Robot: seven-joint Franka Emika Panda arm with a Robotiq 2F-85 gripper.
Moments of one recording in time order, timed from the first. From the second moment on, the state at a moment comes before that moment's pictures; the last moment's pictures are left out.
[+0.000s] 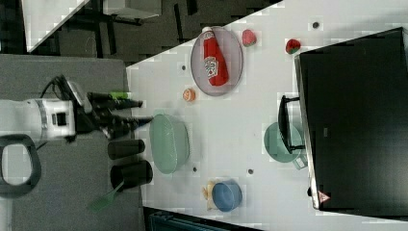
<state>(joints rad) -0.01 -0.03 0.00 -1.80 0.01 0.17 0.06</state>
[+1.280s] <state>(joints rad) 0.03 -0.17 0.36 -2.07 -0.04 0.33 0.49</state>
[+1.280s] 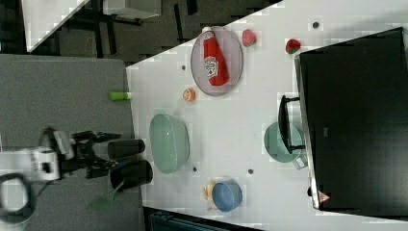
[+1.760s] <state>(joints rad) 0.08 0.11 0.57 -2.13 -0.05 0.58 0.98</state>
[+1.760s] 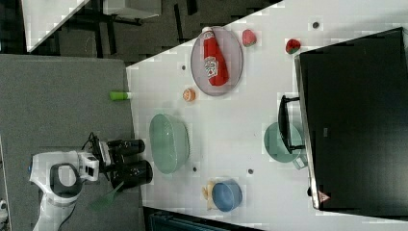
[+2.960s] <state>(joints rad) 0.11 0.63 0.43 -2.14 -0.18 1.08 1.32</state>
